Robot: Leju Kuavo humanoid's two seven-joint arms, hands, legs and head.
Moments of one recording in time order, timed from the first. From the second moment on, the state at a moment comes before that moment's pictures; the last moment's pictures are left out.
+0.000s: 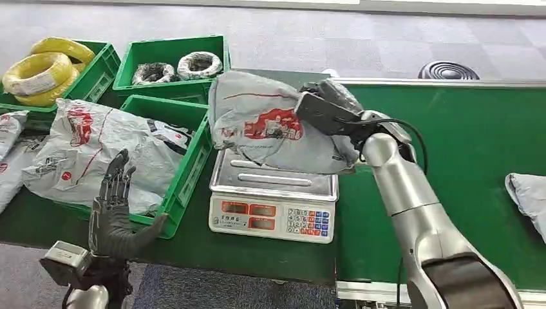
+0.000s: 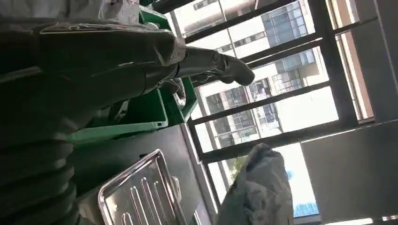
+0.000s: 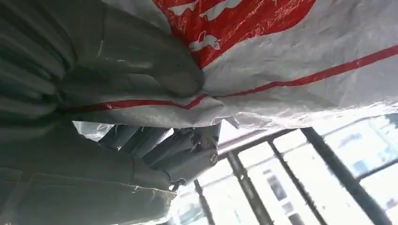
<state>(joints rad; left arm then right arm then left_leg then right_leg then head) 0.06 -0.13 -0.01 -1.72 -0.09 -0.03 -0.64 -0.93 0.06 0.36 -0.83 0.67 0.25 -0.32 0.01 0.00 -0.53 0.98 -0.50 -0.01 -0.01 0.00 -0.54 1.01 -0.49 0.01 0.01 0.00</state>
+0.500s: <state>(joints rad) 0.07 -0.11 0.00 -1.66 -0.06 0.00 -0.64 -0.98 0.16 0.48 -0.56 0.77 0.13 -0.18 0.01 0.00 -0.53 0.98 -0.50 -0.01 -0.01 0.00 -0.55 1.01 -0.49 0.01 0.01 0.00</state>
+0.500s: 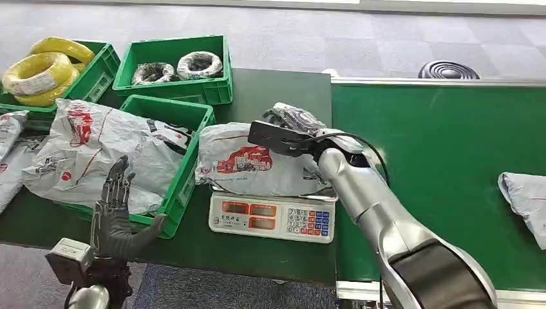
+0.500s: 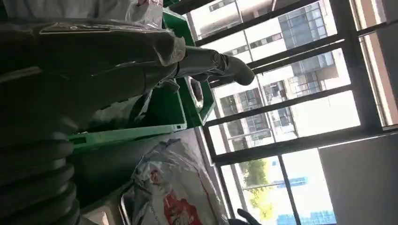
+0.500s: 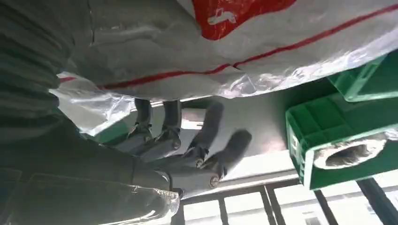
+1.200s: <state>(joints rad) -0.07 -0.09 -0.14 -1.67 -0.38 0.12 -0.43 -0.78 0.13 0.28 -0.86 0.44 -0.02 -0.39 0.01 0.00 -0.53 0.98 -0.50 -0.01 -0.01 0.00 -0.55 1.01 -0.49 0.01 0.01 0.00</state>
